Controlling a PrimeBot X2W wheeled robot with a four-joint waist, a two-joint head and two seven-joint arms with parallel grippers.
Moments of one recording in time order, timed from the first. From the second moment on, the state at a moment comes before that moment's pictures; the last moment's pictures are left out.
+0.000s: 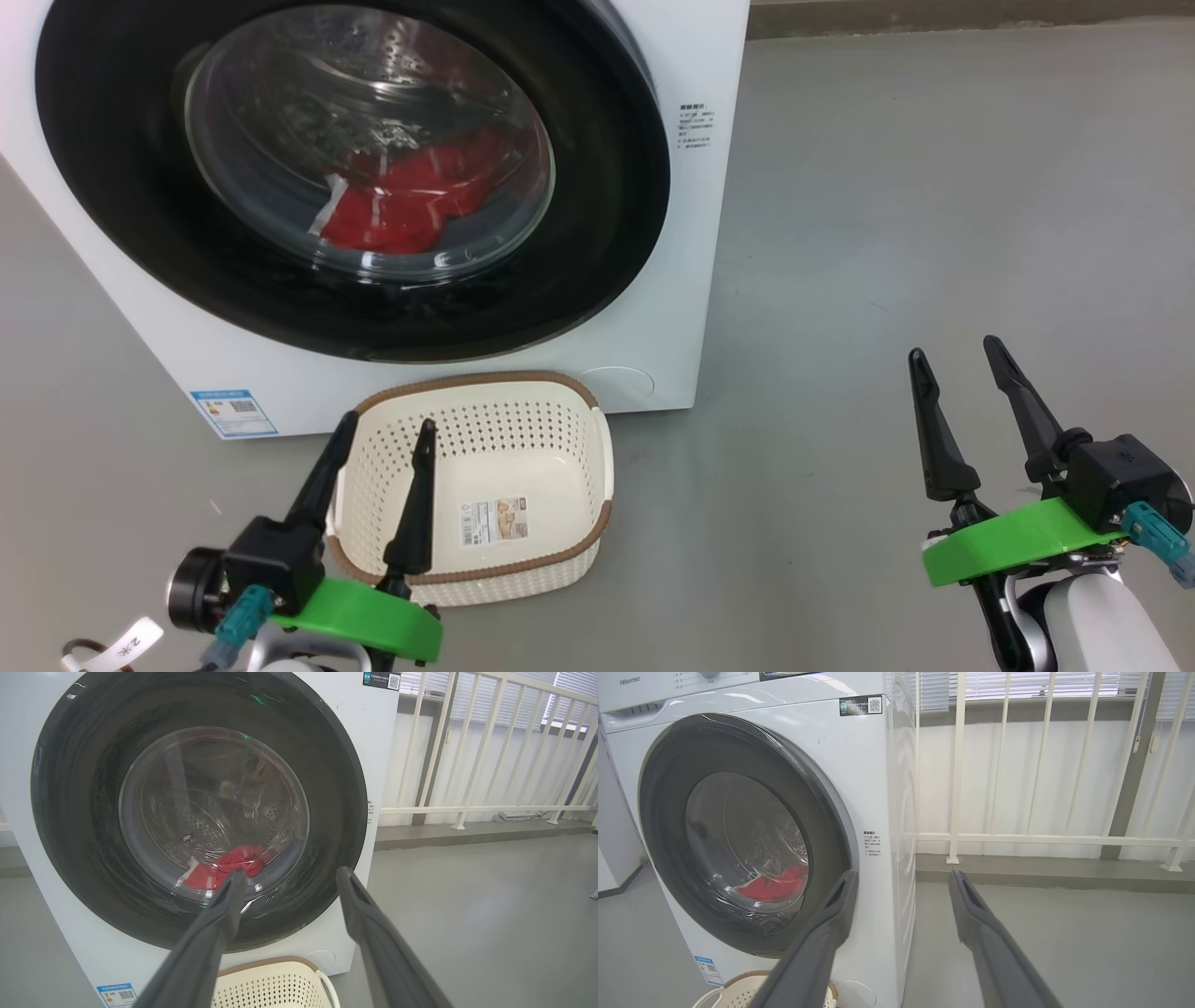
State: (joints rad) left arm -0.20 0.04 -0.12 0.26 -0.17 -0.05 -0.25; right arm -0.15 -0.04 -0.05 0.21 0.20 0.13 -0.26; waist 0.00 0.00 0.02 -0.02
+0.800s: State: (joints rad) left arm -0.21 0.04 -0.12 0.25 -0.19 -0.04 -0.25; right arm -0.19 -0.04 -0.05 0.22 0.22 0.13 -0.26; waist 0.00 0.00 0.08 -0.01
